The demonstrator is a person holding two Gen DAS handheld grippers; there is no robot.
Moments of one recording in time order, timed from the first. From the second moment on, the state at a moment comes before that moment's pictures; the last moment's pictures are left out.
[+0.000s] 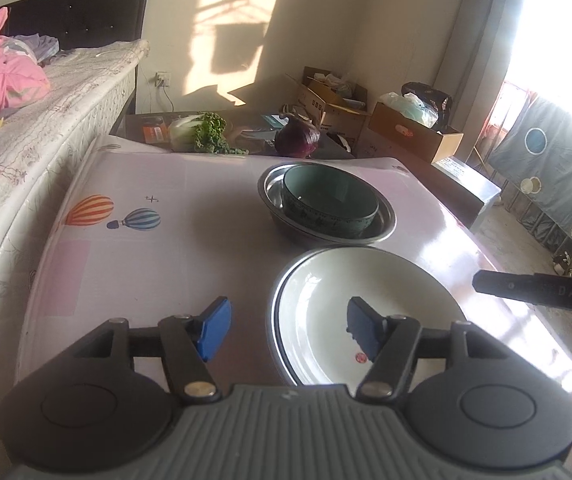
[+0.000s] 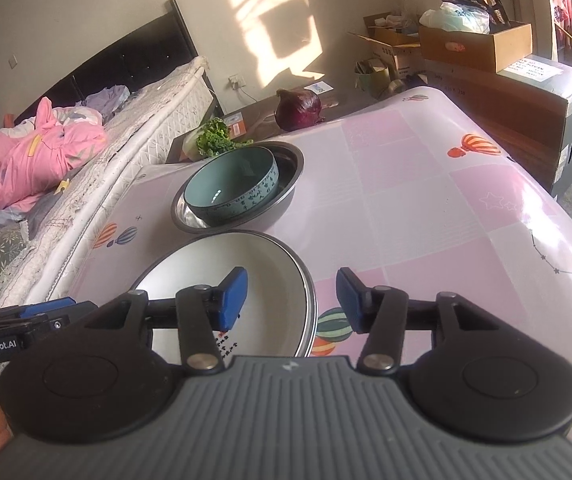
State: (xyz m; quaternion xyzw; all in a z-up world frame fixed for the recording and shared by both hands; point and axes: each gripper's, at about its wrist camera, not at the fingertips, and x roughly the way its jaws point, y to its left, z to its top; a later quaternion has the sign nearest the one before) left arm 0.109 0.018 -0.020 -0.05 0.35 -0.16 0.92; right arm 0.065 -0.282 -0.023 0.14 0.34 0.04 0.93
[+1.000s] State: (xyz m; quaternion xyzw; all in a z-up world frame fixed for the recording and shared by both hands) left arm 0.280 -0.009 -0.065 -0.09 0.40 -0.15 0.90; right arm 0.269 -0.302 -0.077 0.18 0.41 0.09 0.89
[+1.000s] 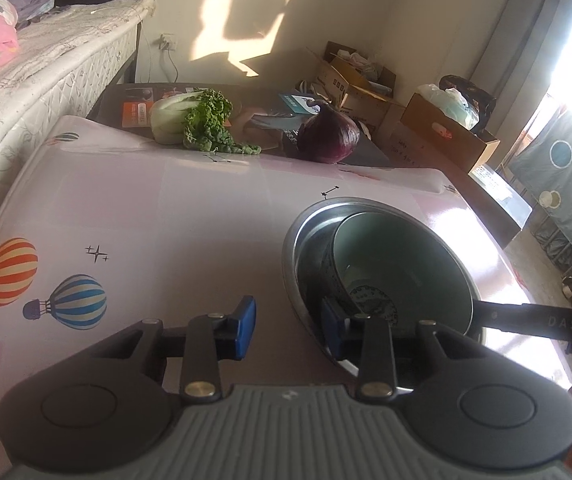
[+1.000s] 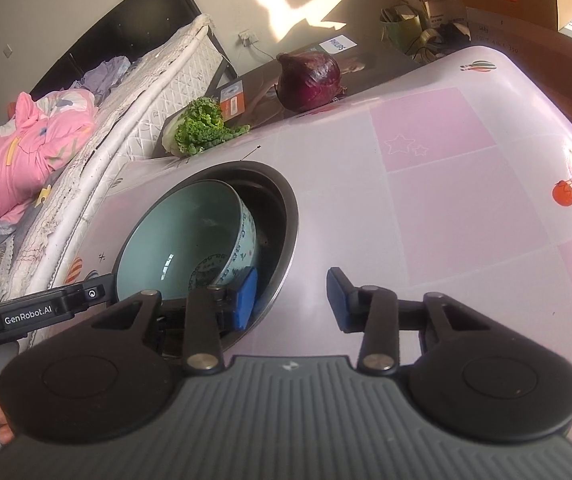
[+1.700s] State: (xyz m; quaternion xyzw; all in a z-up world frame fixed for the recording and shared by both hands) left arm 0.308 -0.019 -0.075 -0.11 0.44 -0.15 0.88; right arm 0.298 -0.290 -0.086 0.18 0.44 0.09 0.88
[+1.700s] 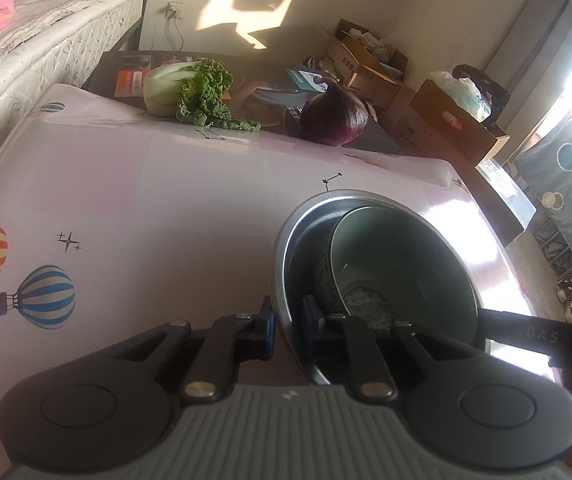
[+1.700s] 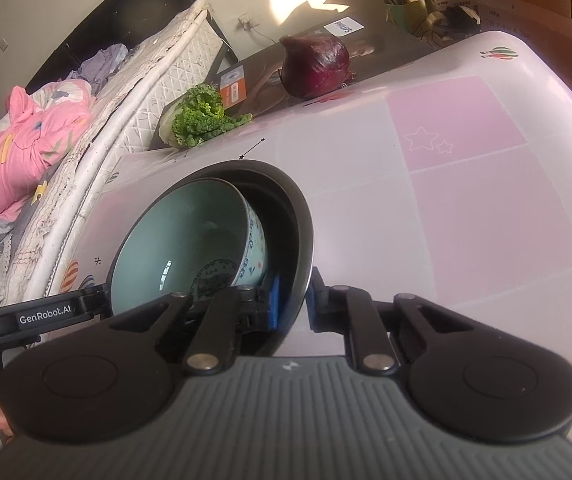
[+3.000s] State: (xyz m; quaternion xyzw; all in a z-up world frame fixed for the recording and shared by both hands) left arm 0.288 -0.014 -0.033 -0.13 0.42 -0.16 0.89; right arm 0.278 -0.293 -0.044 0.19 0.42 0.09 0.88
